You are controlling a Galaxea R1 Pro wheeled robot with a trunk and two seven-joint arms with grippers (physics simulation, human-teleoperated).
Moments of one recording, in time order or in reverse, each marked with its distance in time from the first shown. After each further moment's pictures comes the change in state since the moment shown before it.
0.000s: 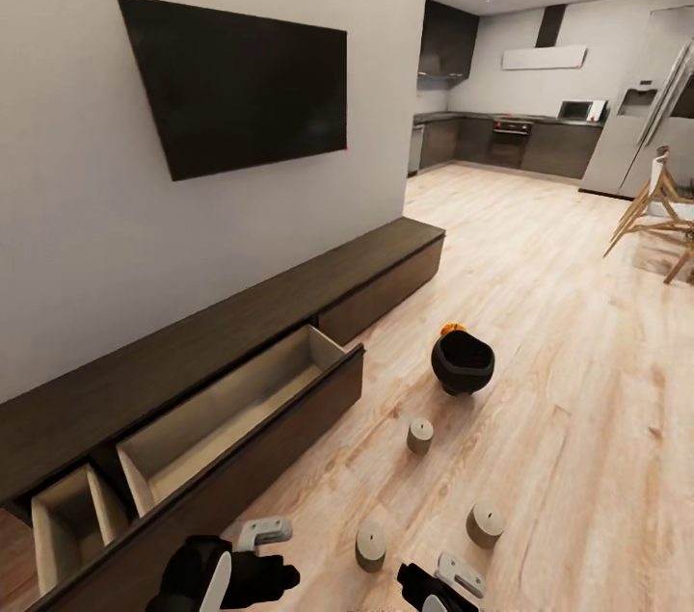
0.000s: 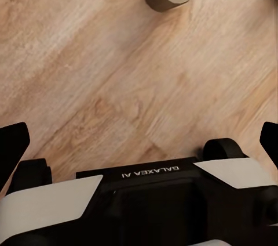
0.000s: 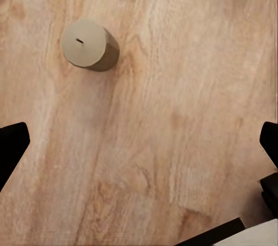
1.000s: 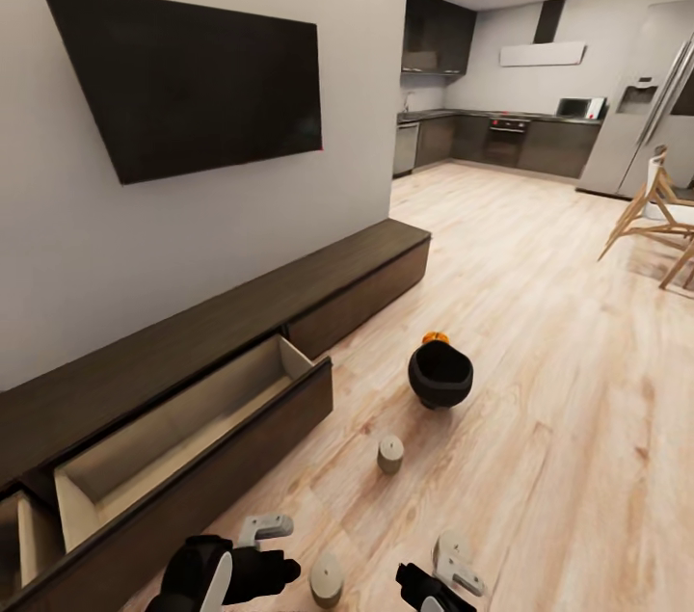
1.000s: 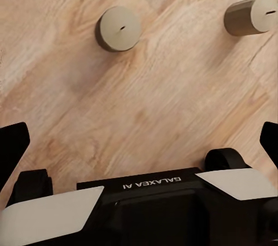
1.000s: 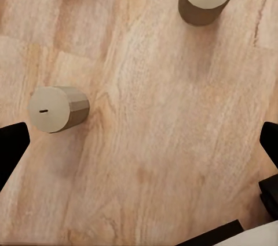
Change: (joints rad) left arm 0.000 -0.001 -0.003 0.000 -0.002 -0.044 0.004; right arm 0.000 0.002 0.014 0.001 0.009 -0.008 0.002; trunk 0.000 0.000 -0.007
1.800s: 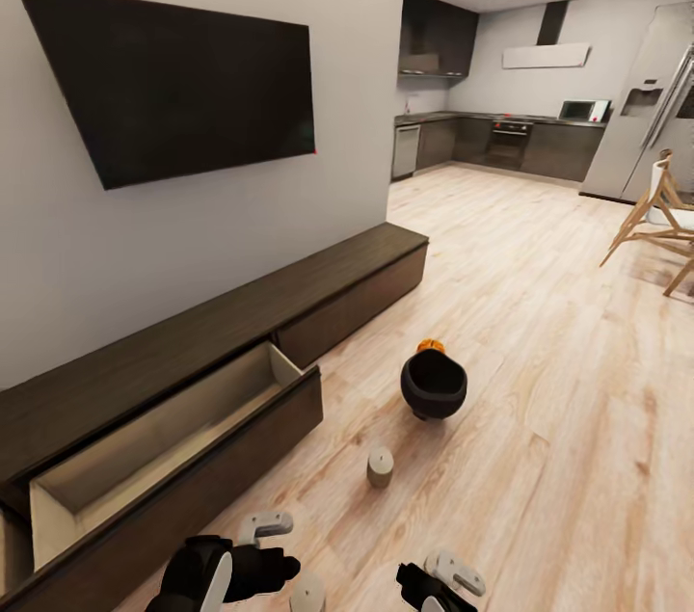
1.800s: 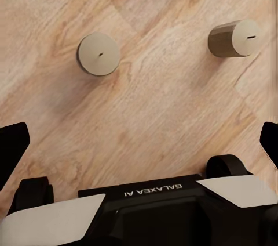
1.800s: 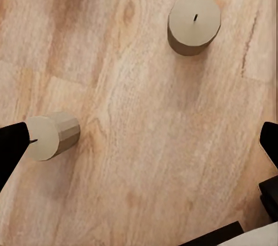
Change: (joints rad) left arm 0.000 0.001 -0.001 0.001 -0.002 -0.023 0.000; right arm 0.001 -0.002 -0.001 0.000 0.000 0.000 0.000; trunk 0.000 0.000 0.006
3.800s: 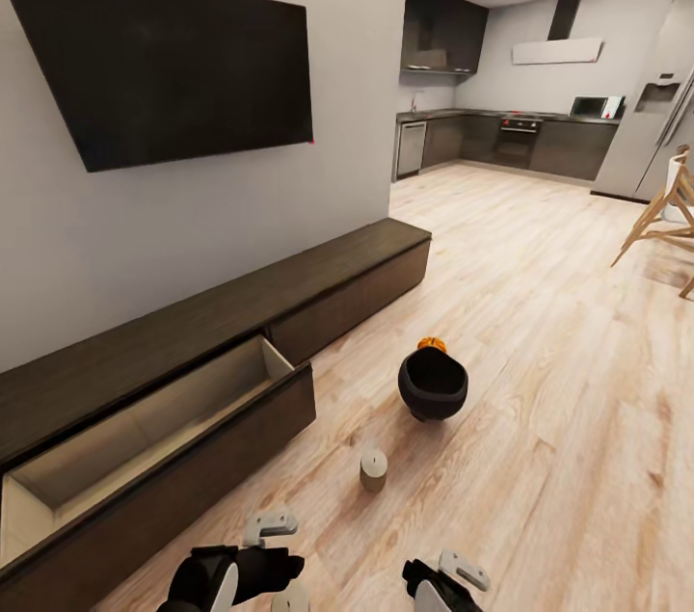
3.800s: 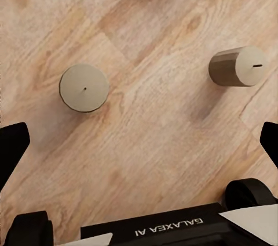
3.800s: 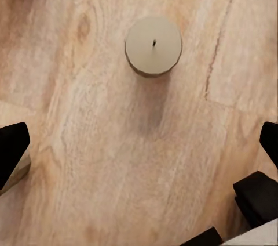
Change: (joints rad) left arm 0.000 0.003 -0.030 0.061 -0.006 -0.140 0.004; right arm -0.032 0.012 -0.002 0.002 0.003 0.037 -0.153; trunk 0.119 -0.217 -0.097
